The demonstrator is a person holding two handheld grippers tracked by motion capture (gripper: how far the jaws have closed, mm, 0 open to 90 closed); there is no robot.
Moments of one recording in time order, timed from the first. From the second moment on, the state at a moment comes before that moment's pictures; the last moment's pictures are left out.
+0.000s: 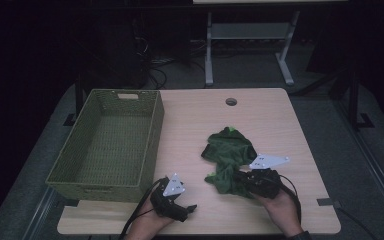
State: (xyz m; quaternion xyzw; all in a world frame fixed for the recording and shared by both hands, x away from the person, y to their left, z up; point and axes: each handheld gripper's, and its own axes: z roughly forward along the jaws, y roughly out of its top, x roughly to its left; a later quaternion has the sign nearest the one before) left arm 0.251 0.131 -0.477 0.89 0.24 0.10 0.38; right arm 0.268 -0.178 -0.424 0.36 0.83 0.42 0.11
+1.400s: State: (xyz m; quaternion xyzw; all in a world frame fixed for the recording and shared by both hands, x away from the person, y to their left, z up) left arm 0.252 0.132 -0.478 0.89 0.24 0.10 0.38; right arm 0.274 -0.220 -0.436 0.41 0.82 0.38 0.11
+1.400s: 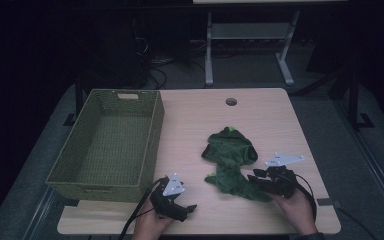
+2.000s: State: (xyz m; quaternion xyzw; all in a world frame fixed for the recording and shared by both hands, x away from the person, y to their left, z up) left arm 0.252 0.132 -0.477 0.89 0.24 0.10 0.38; right arm 0.225 -0.273 -0.445 0.42 0.82 0.38 0.13
